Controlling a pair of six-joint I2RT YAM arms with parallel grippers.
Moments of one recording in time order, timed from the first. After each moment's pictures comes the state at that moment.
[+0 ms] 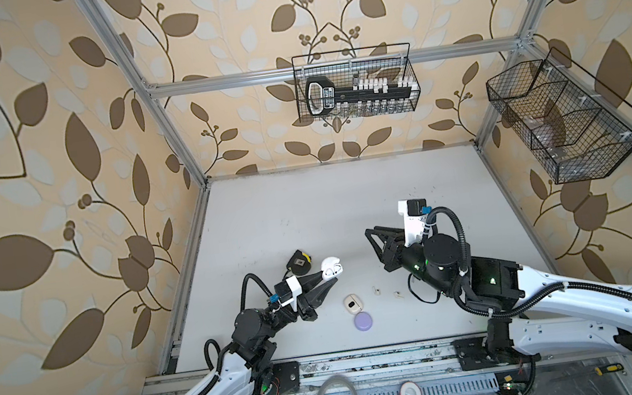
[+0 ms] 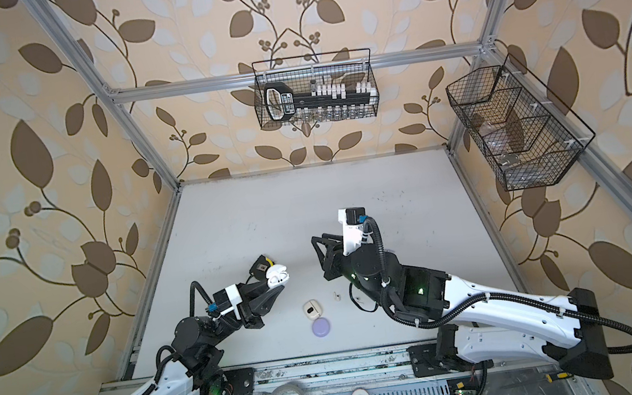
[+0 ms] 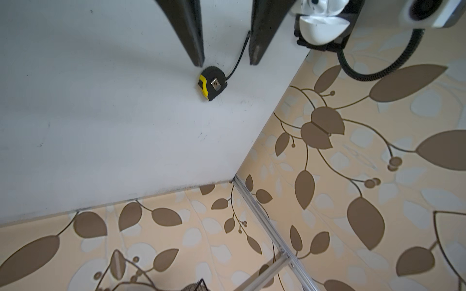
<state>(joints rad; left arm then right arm) -0.65 0.59 0.02 0.96 0.47 -0.09 1.12 1.00 0.87 -0.15 0.47 0.66</state>
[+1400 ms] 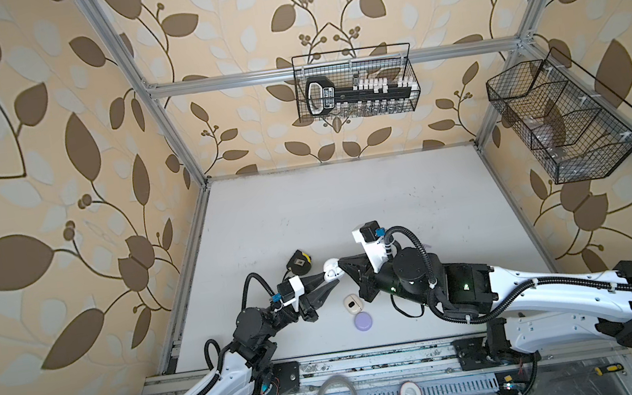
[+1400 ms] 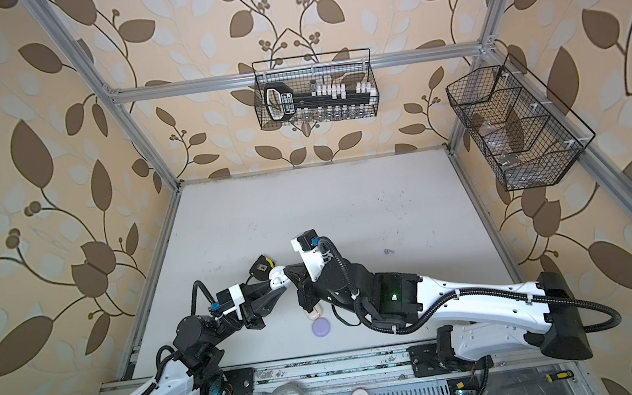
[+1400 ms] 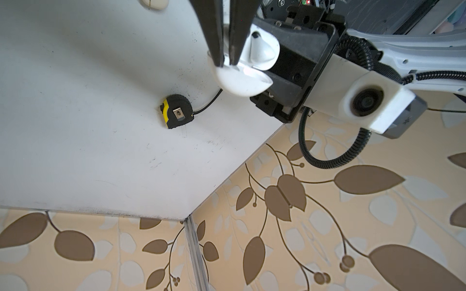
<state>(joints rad) -0.65 0.60 0.02 0.94 0.49 -0.08 1.25 1.15 0.95 -0.10 0.34 0.49</state>
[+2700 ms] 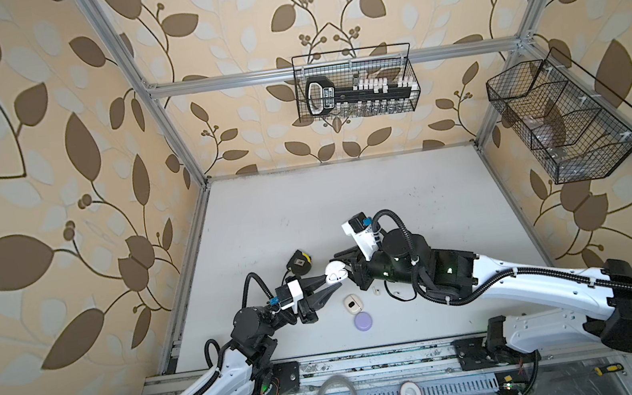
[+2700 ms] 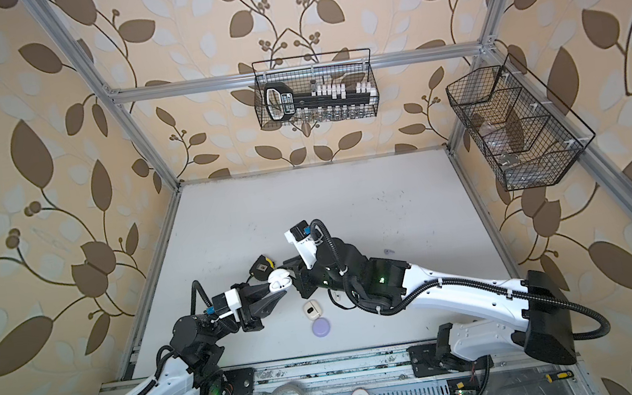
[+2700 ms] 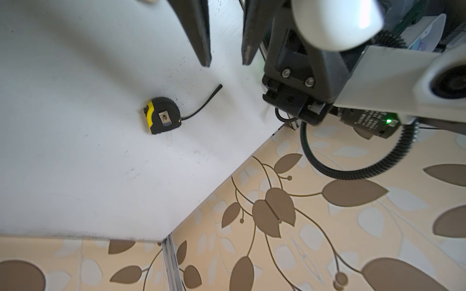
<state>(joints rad) -0.65 0.62 0.05 1.03 0.58 -0.08 1.10 1.19 0.95 -0.03 0.05 0.47</state>
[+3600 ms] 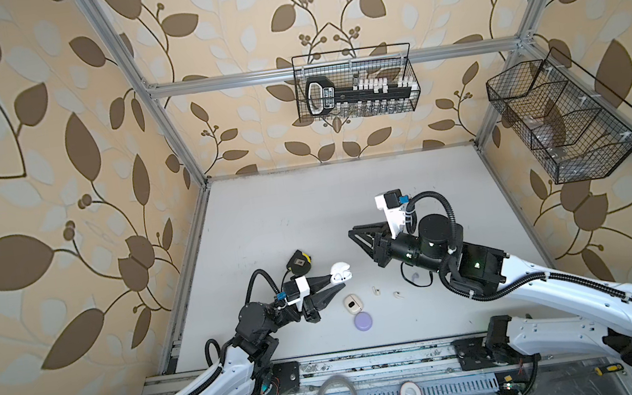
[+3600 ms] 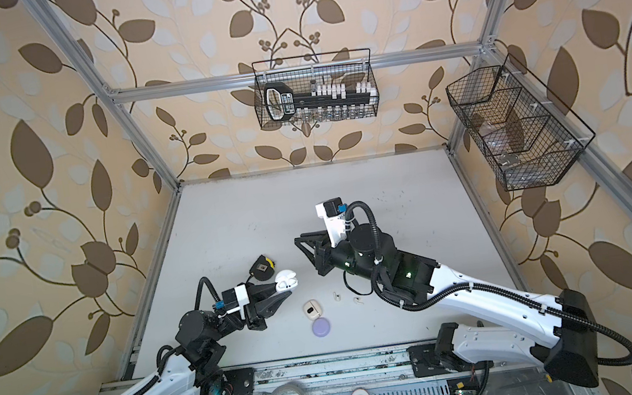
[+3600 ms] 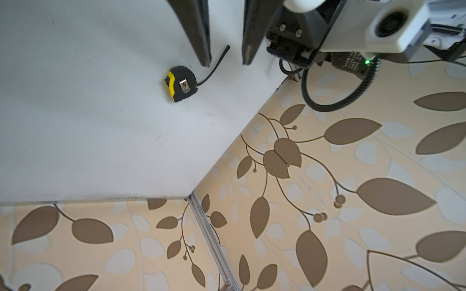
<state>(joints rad) -0.66 0.67 0.05 0.97 0.59 -0.08 0.95 1.12 0.90 0.01 0.05 0.56</state>
